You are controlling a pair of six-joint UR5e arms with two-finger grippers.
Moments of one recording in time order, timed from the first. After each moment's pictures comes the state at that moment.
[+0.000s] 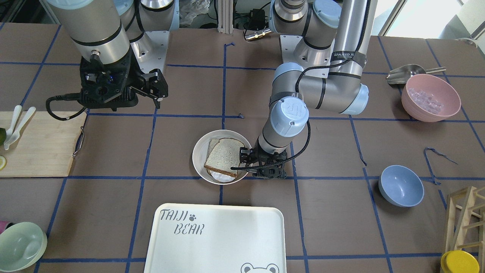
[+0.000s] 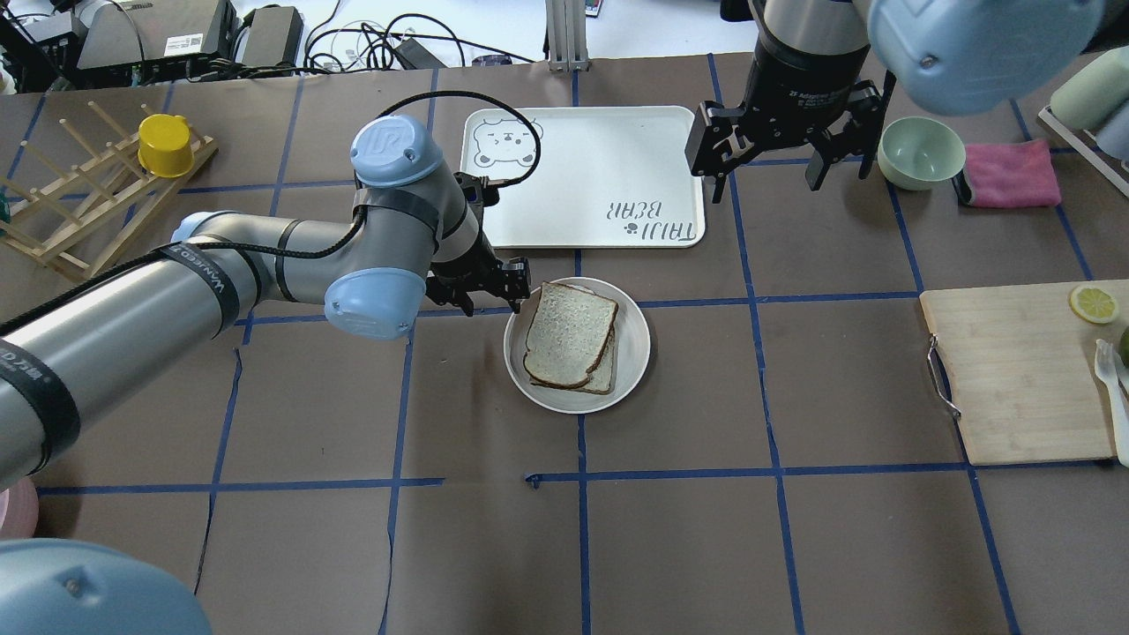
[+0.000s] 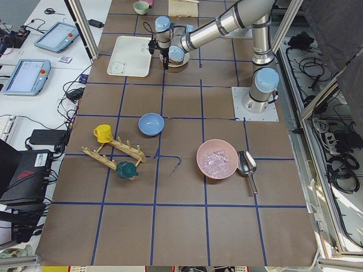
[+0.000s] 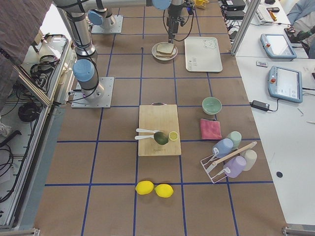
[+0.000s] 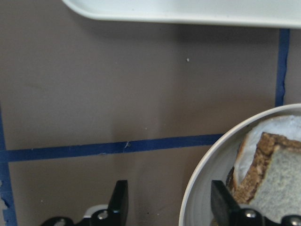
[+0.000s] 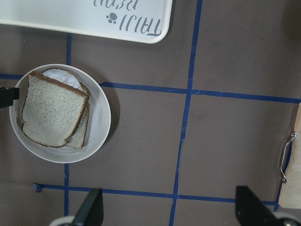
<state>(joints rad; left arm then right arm) -1.75 -1.99 -1.85 -0.91 1.43 -0.13 1.68 -1.46 1.45 -1.51 -1.58 0.01</state>
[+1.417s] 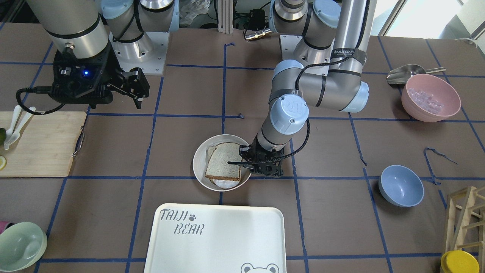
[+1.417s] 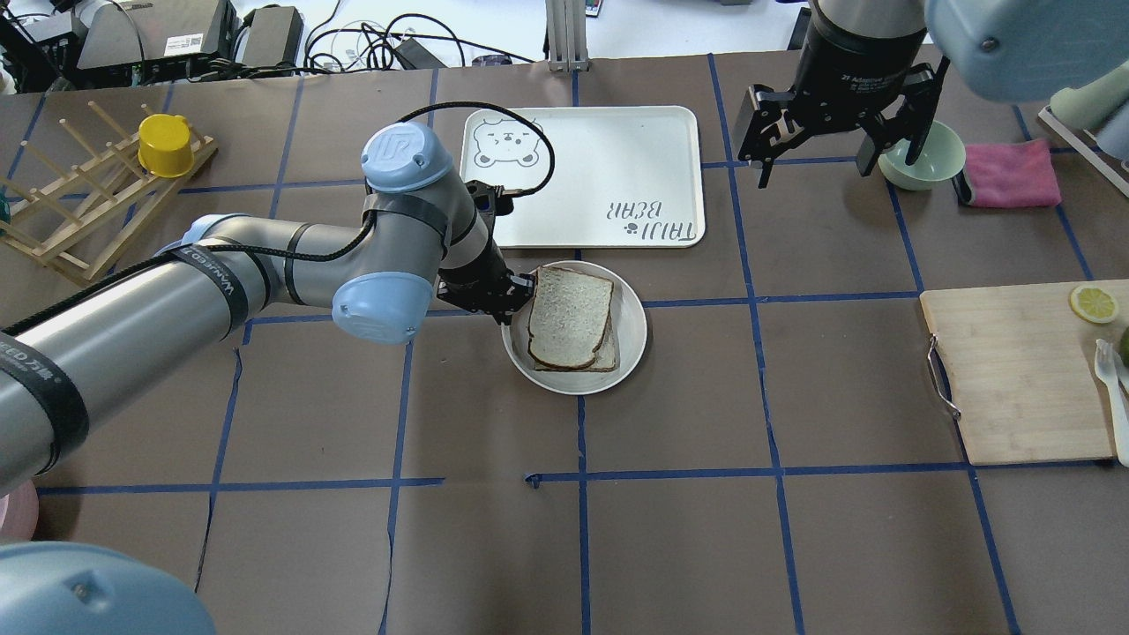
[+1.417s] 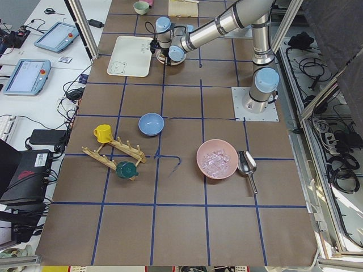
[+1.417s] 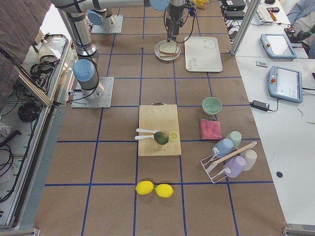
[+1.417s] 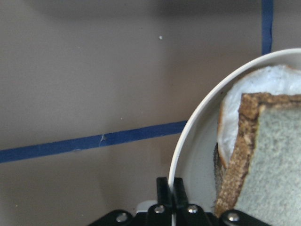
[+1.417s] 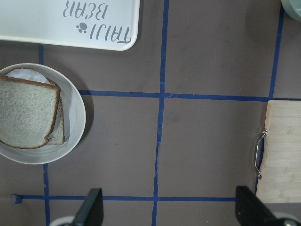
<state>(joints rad) -1.75 -1.96 -1.84 -0.93 1.40 -0.08 1.63 -1.48 1.45 -1.52 -1.62 0.01</state>
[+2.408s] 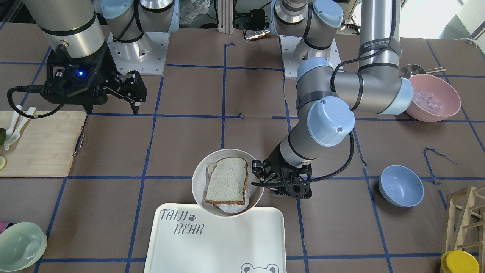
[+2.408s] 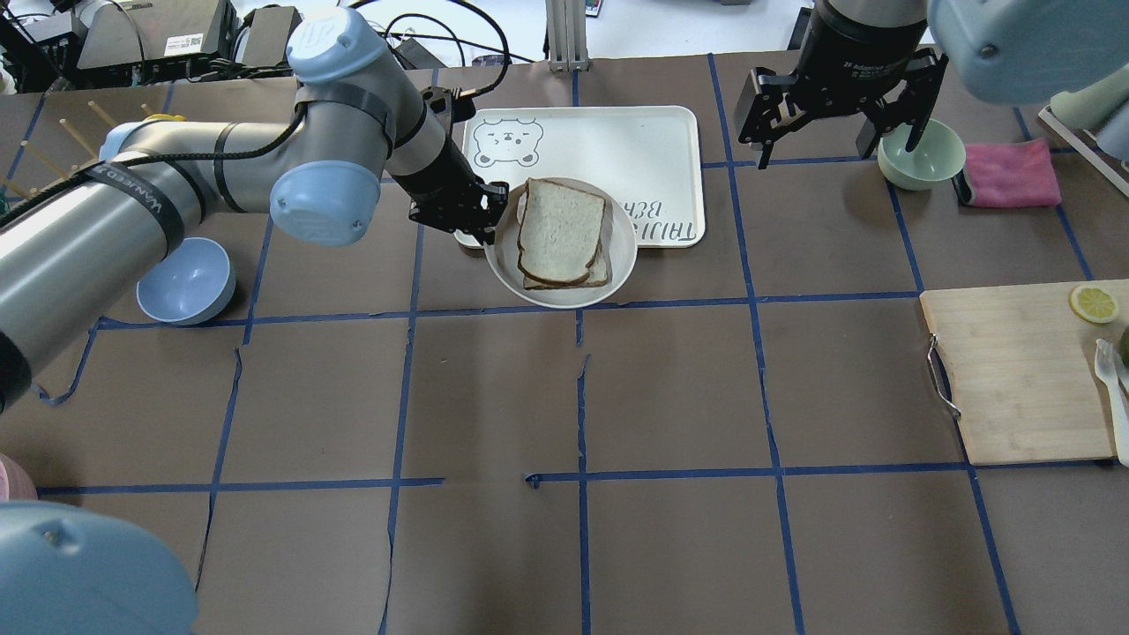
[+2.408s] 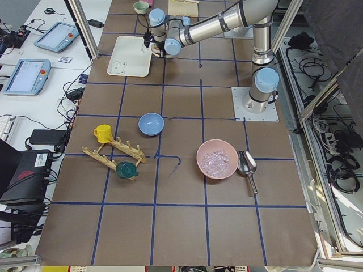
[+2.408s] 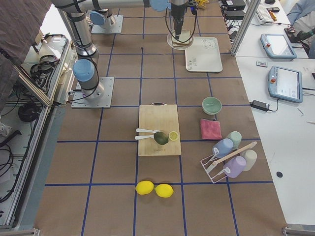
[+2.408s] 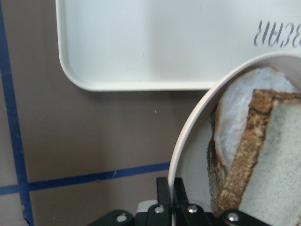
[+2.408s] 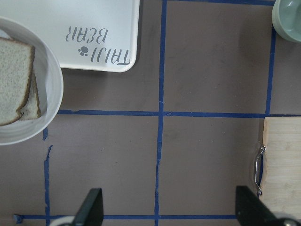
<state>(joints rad) -1.66 -2.01 -1.54 -1.12 1.31 -0.06 1.63 -1.48 1.45 -1.59 -1.62 0.01</state>
